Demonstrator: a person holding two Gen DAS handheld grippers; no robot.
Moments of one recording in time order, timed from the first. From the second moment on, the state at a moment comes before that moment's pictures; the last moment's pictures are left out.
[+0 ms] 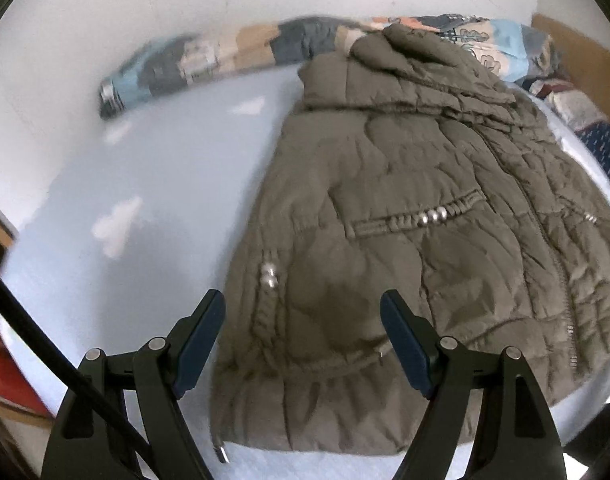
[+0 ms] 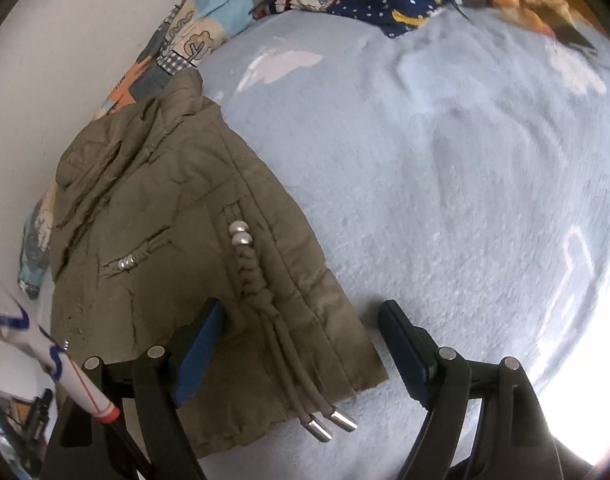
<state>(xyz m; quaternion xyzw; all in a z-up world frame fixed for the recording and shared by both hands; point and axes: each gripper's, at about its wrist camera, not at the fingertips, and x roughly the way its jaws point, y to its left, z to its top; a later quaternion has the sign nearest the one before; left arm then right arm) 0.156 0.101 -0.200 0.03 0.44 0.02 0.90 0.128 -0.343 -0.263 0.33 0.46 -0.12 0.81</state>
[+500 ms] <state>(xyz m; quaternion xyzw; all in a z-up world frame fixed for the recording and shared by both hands) 0.134 0.180 -0.231 -0.24 0.51 -0.04 0.83 0.120 -0.333 -0.265 0.36 0.46 -0.09 0.81</state>
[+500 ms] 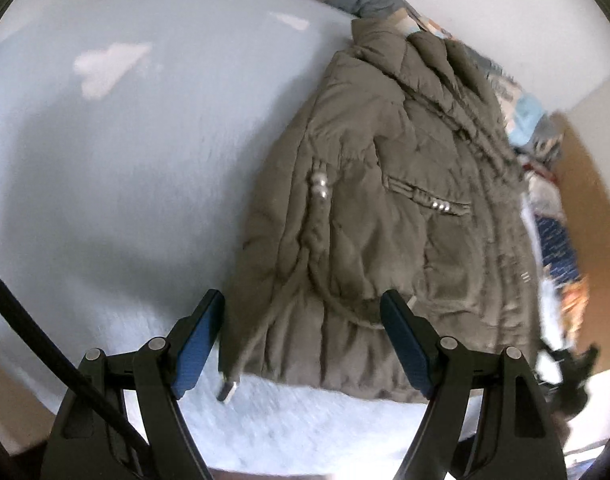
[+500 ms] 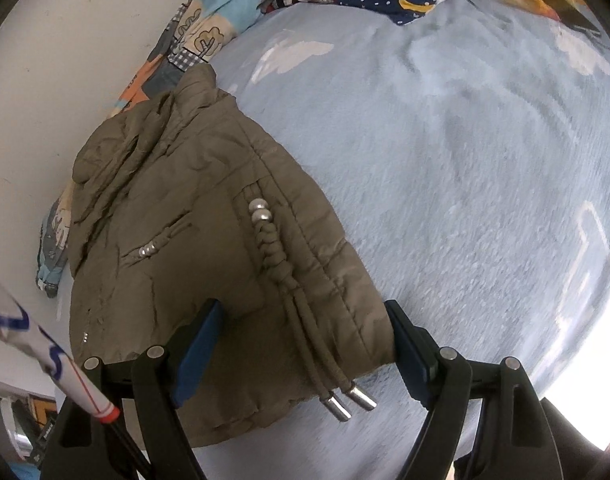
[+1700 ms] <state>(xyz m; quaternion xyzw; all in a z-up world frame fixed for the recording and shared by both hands) 0.124 0.128 -0.243 -0.20 0.48 -0.05 0.86 0.123 -0.313 -0.283 0.45 0.43 -0.03 0.78</state>
